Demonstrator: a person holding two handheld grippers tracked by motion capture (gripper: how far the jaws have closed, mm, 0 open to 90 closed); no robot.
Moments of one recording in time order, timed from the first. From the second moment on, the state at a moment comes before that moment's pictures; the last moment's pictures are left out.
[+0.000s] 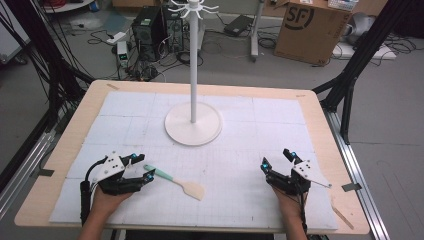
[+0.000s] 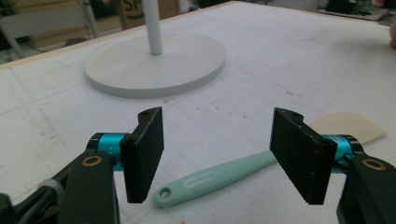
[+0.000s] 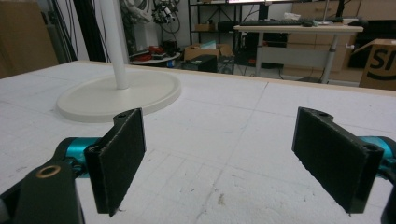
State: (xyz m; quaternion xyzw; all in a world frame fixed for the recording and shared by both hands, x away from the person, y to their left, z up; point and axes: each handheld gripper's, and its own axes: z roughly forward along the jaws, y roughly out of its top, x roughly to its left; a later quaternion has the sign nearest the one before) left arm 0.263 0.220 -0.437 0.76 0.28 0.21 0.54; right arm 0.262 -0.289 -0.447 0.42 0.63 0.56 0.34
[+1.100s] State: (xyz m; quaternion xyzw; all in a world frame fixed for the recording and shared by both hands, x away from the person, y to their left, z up) left arm 0.283 0.210 -0.439 0.80 0.34 0.16 0.47; right arm 0.262 -0.288 -0.448 0.42 0.63 0.56 0.34
